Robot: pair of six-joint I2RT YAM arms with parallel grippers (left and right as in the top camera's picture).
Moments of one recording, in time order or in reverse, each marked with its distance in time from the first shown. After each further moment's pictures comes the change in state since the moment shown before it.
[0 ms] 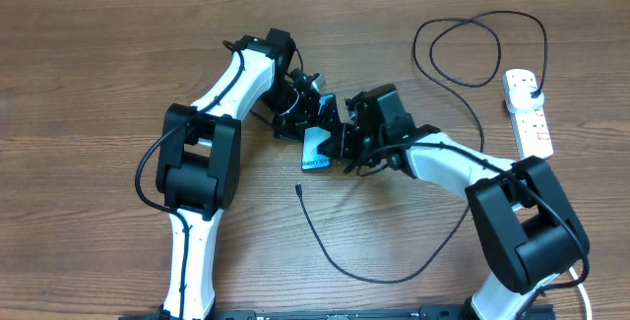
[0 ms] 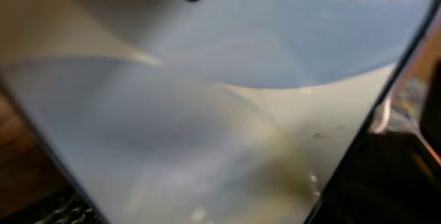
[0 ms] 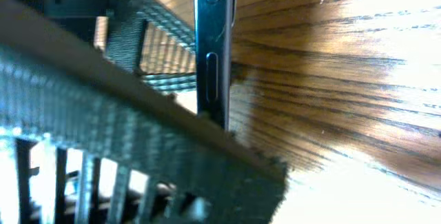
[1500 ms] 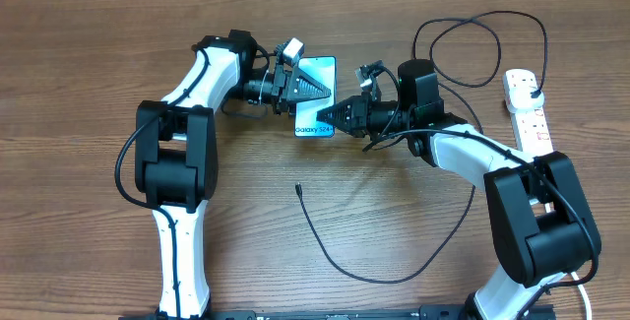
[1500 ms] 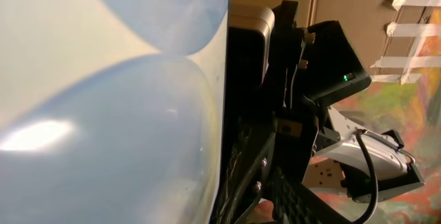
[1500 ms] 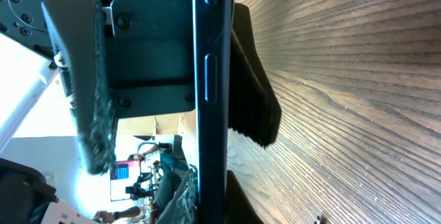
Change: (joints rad) left arm 0.151 0.007 -0.027 -0.021 0.773 0.304; right arm -0.126 0.003 0.007 0.339 -0.362 0.127
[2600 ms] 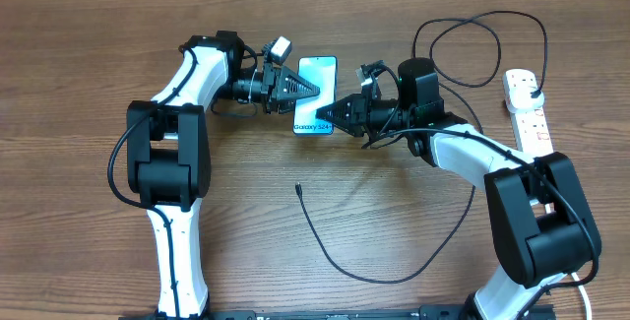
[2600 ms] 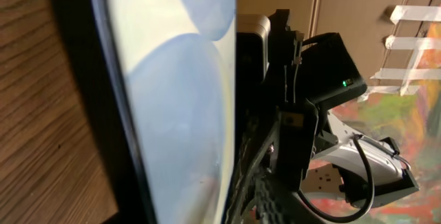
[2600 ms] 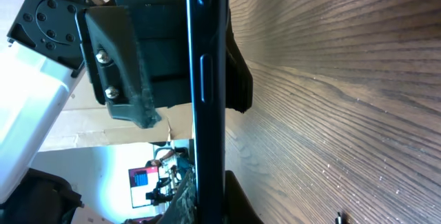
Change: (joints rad) left arm 0.035 0.000 -0.003 -0.024 -0.016 0.011; right arm 0.003 -0.002 0.002 0.021 -0.009 0.127
